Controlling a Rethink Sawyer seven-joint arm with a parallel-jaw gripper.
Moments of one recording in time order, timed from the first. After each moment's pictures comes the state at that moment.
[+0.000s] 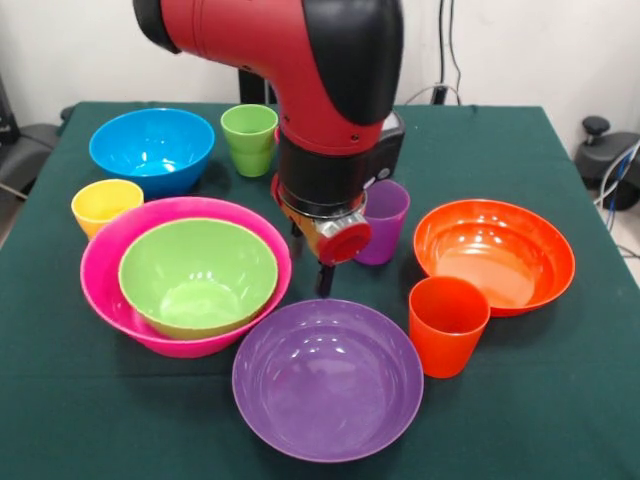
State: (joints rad) arm -0.11 -0.28 -0.23 1.21 0.19 0.71 2.49
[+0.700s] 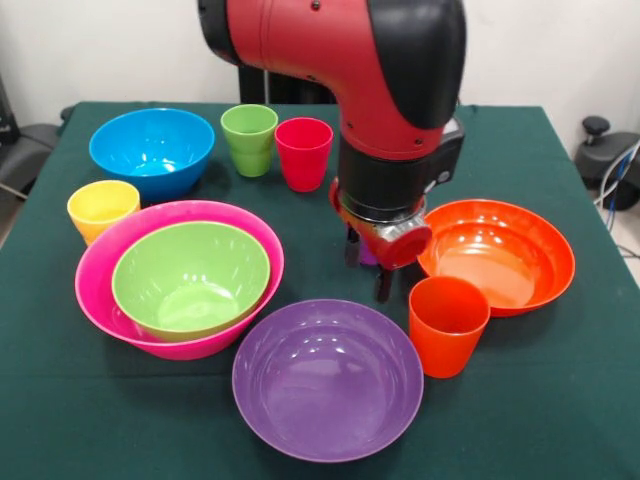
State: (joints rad) arm -0.04 -0.27 -0.23 1.24 0.29 0.68 2.49
